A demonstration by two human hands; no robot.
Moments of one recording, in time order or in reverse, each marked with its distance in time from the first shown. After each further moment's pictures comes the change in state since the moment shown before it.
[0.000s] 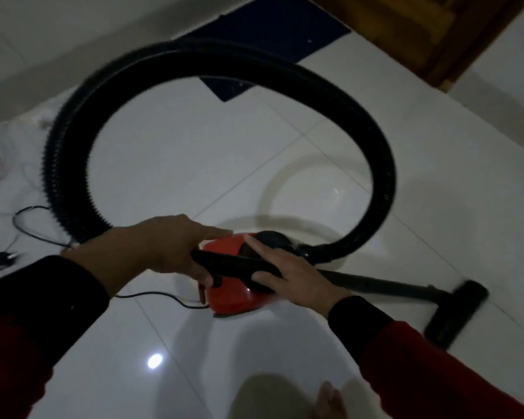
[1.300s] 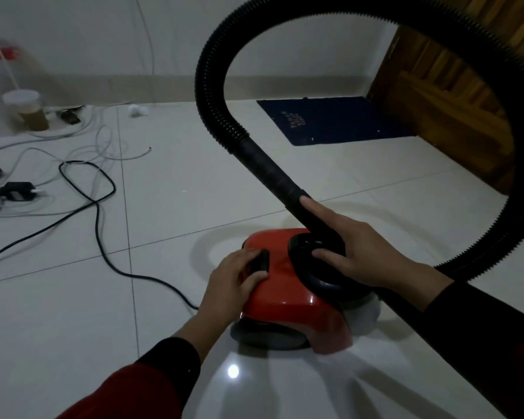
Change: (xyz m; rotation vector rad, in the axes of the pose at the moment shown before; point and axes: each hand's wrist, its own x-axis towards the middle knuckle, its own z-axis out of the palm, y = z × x) left_hand 0.181 -0.025 0.284 -0.924 1.300 -0.086; right_hand 0.071 0.057 0.055 -0.448 0.219 -0.498
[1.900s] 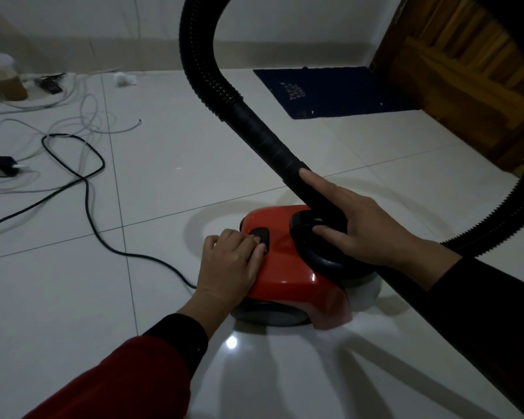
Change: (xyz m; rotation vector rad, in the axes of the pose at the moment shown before) left_hand -0.001 -0.008 0.008 0.588 0.201 0.332; right_hand 0.003 -0.006 0.003 0.023 -0.010 0.004
